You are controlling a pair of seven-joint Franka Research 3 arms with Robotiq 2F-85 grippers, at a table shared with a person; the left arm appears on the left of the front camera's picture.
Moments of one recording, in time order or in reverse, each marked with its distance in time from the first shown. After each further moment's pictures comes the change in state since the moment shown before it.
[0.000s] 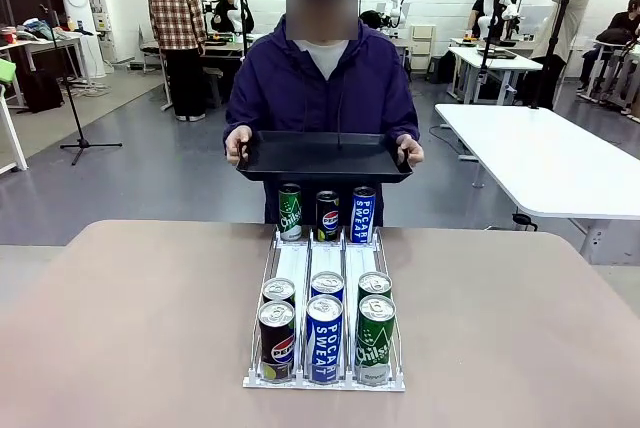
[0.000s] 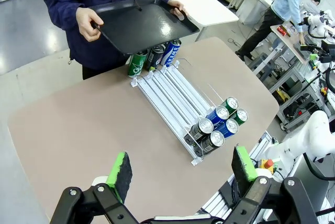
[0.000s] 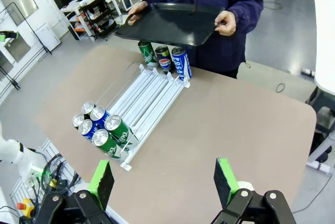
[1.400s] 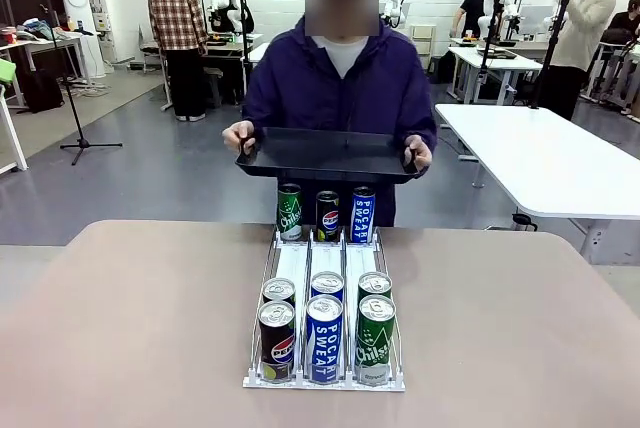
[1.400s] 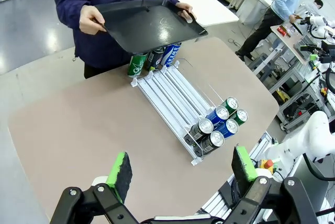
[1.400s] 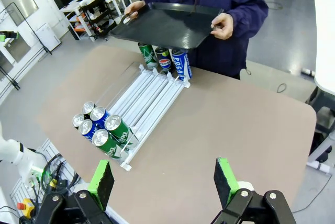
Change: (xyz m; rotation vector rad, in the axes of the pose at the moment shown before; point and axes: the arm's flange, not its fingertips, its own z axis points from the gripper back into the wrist) left arm 0.000 0.000 0.000 0.001 0.000 0.003; right arm 0.000 0.000 0.000 0.000 0.000 0.000
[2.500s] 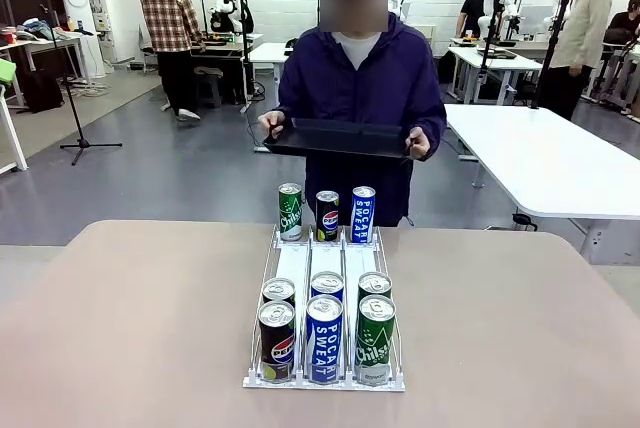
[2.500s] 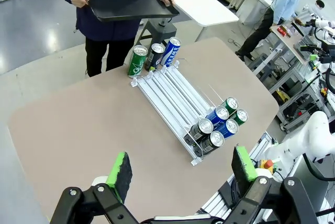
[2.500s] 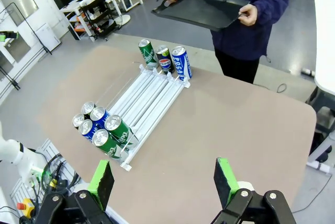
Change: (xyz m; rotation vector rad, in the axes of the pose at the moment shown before) left arm 0.000 0.000 0.000 0.000 0.000 0.001; right arm 0.000 0.000 0.000 0.000 0.000 0.000
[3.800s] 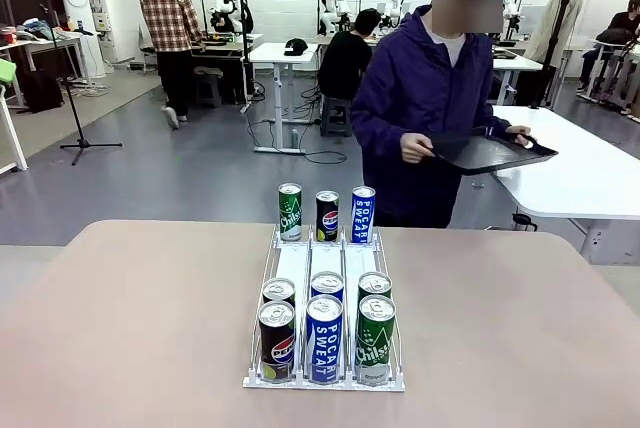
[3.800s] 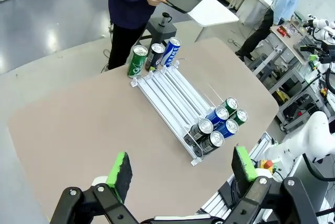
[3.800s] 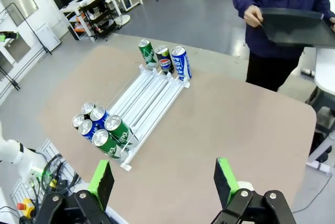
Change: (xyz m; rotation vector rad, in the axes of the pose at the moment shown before) left arm 0.000 0.000 0.000 0.000 -0.001 0.001; right arm 0.000 0.000 0.000 0.000 0.000 -0.001
